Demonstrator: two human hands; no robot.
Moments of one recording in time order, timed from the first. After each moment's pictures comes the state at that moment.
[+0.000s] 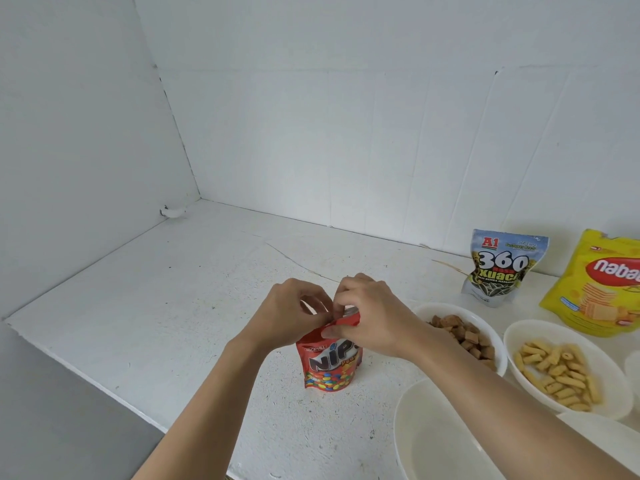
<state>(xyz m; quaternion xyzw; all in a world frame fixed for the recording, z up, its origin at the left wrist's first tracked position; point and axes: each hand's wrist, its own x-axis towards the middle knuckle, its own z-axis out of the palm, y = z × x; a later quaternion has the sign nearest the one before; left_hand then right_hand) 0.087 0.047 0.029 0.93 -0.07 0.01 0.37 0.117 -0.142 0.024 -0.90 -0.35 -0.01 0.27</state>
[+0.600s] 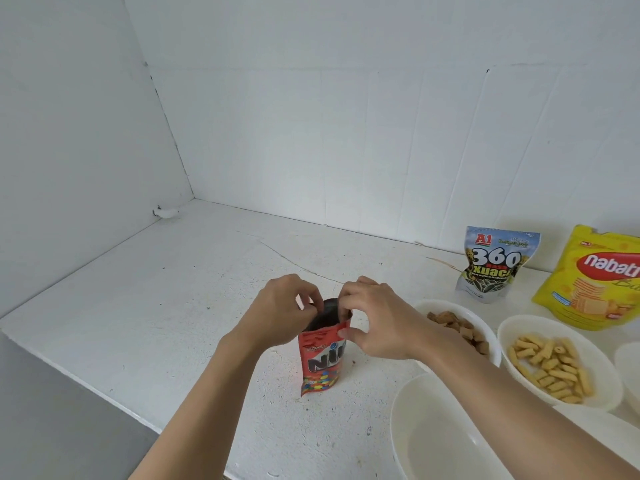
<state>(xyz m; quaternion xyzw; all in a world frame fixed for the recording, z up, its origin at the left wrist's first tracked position) 0.083 0.046 0.039 0.95 -0.06 0.02 0.29 0.113 -0.160 0.023 -0.89 -0.38 0.02 0.24</state>
